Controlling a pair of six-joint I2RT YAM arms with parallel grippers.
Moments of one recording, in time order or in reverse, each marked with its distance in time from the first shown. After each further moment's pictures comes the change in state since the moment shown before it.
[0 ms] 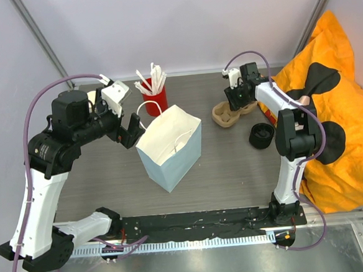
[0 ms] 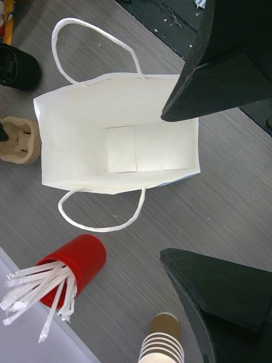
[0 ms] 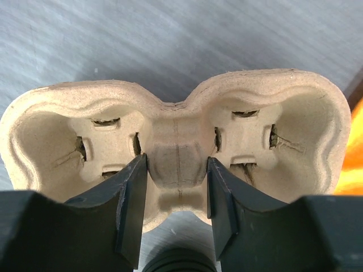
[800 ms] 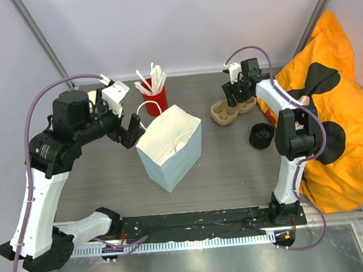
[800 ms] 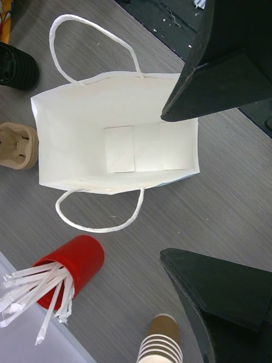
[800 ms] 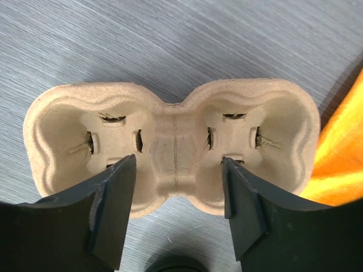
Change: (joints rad) left arm 0.004 0.000 -0.008 0.000 0.001 -0.001; right arm -0.002 -0.001 0.057 0.011 -0.008 0.019
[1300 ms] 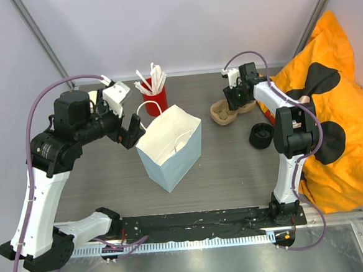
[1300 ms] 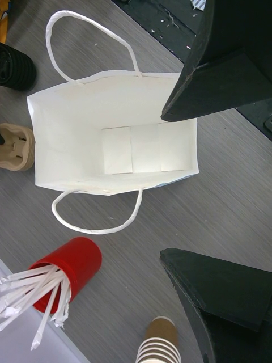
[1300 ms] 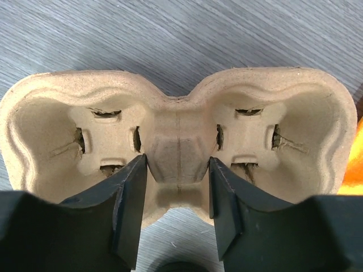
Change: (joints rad) left arm 0.006 -0.001 -0.013 0.000 0.009 0.000; right arm 0.005 0.043 -0.029 0.008 0.002 0.000
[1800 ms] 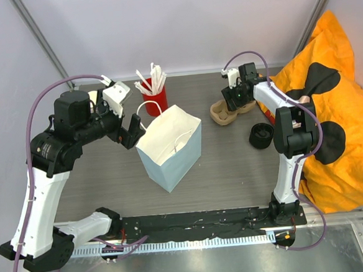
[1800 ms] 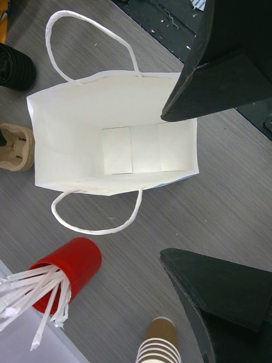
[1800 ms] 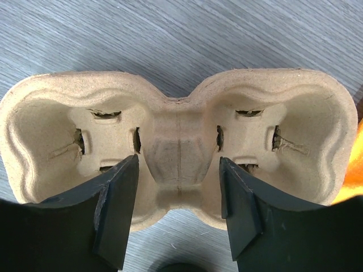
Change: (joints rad) left arm 0.000 0.000 -0.003 0.000 0.001 0.000; right arm 0.000 0.000 -0.003 0.008 0.000 -0.001
